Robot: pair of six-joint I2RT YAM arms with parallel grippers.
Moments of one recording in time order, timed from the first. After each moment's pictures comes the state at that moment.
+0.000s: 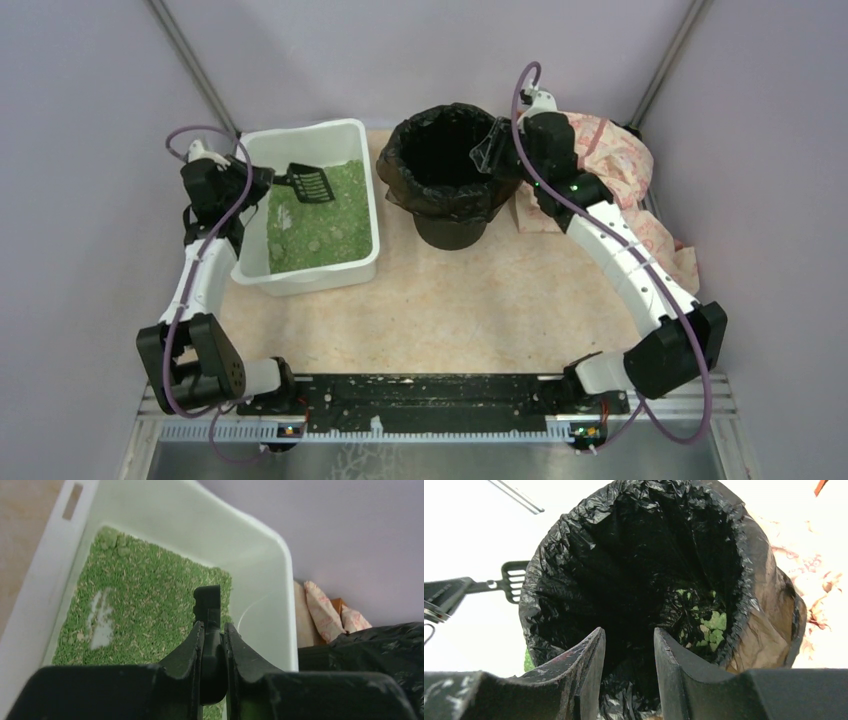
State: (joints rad) left arm 0.22 1.29 0.96 0.10 0.21 -0.63; right arm 0.42 1.35 1.36 -0.32 -0.04 0.47
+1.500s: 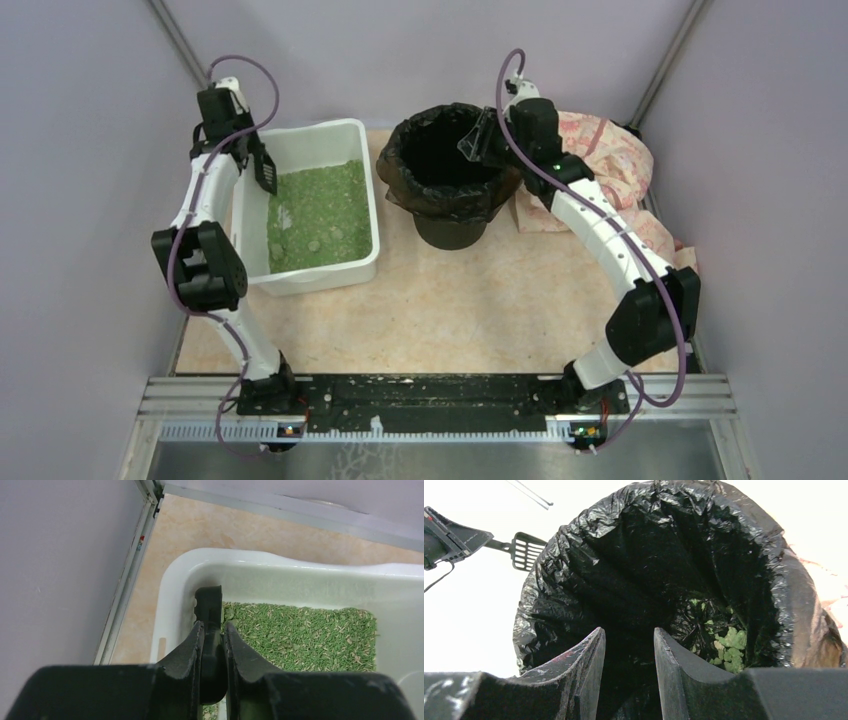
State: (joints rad) left arm 0.17 1.87 1.67 -0.29 -0.08 -0.05; right arm 0.40 1.53 1.46 -0.27 -0.15 0.48
